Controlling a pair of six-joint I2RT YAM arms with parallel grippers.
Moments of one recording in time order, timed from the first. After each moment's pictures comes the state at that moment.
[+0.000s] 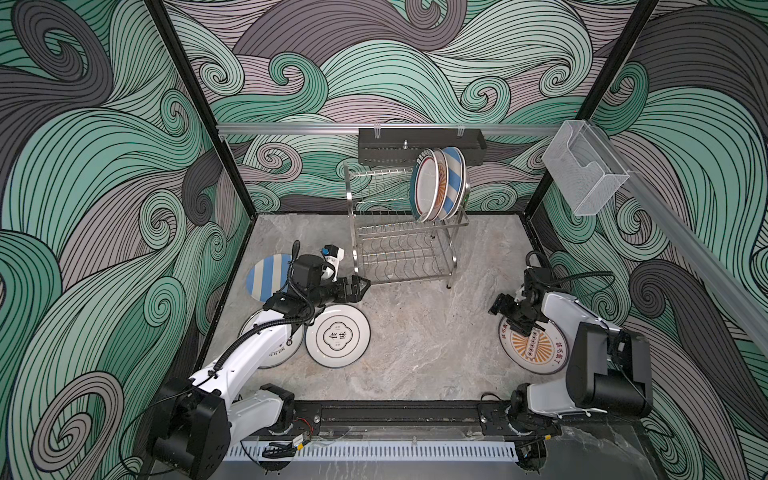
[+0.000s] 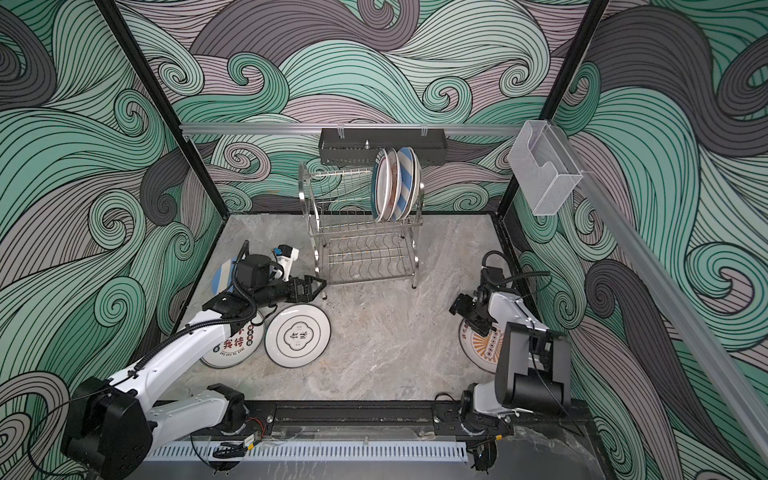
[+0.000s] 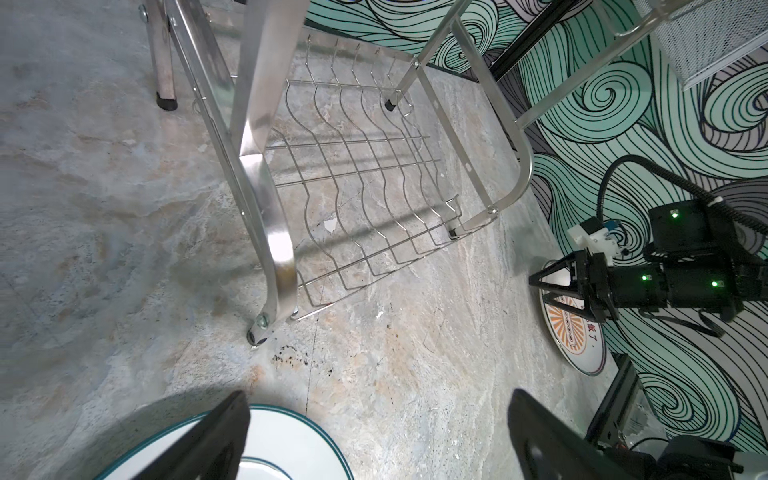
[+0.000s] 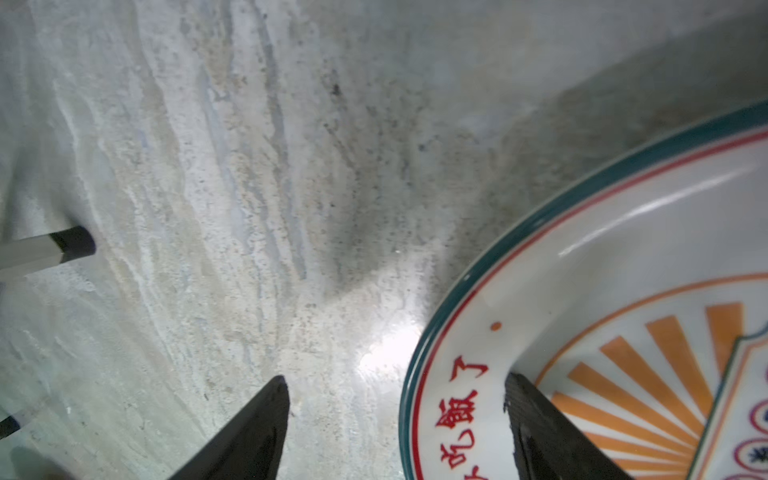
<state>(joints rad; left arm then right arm) -0.35 1.14 0.75 -0.22 0.39 -0.39 -0.18 1.46 0.76 -0.63 -0.22 0.40</state>
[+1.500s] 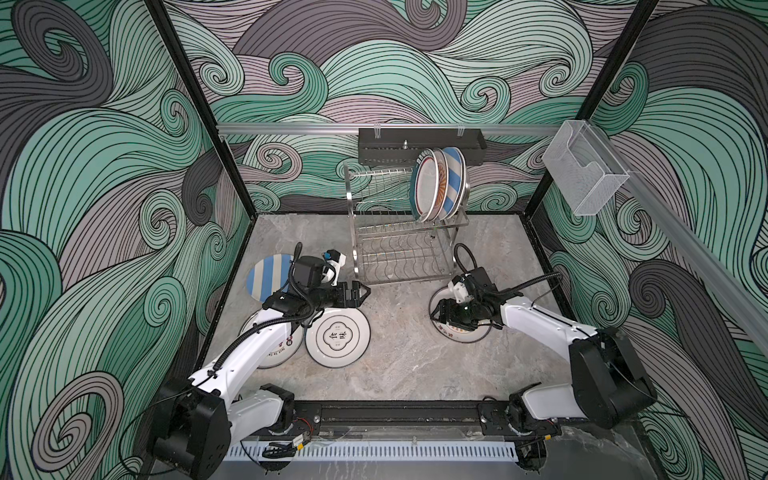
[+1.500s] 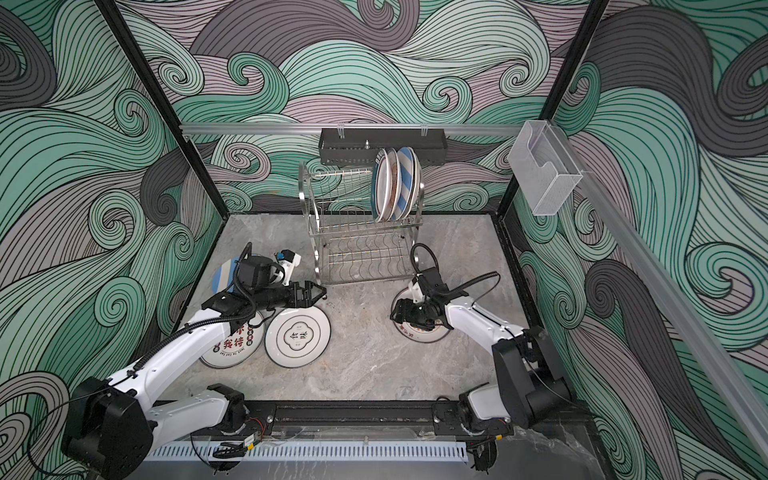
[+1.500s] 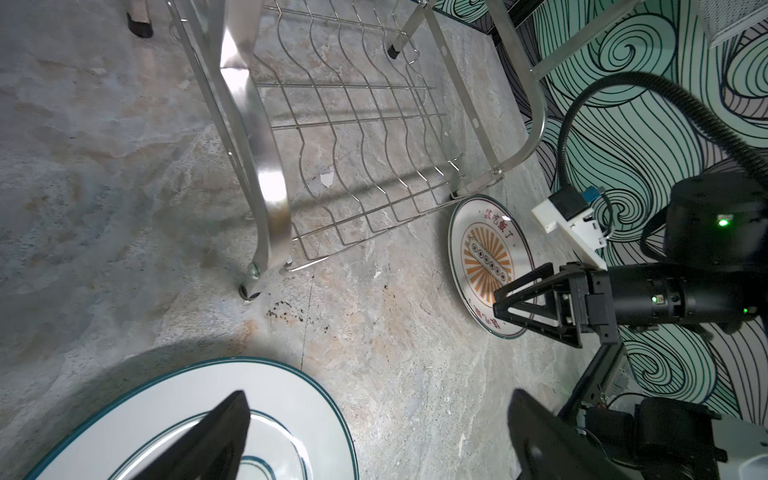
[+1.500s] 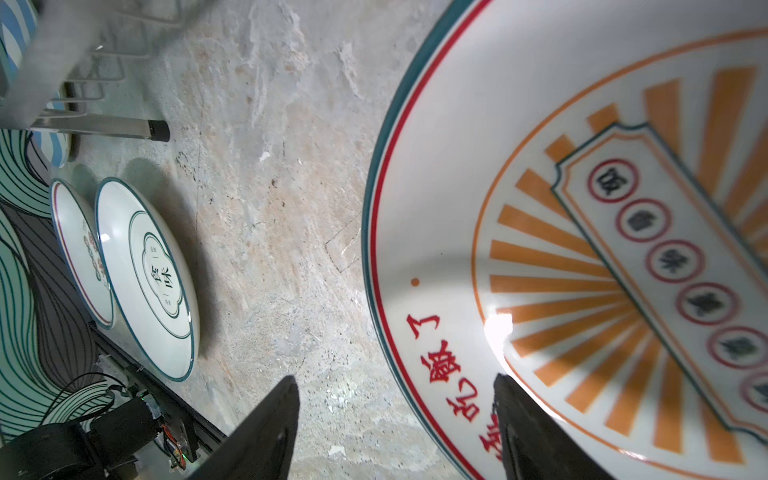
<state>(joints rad) -0.35 1.14 0.77 -0.33 0.45 -0.37 0.37 1.38 0.76 -0.51 -0.37 0.47</state>
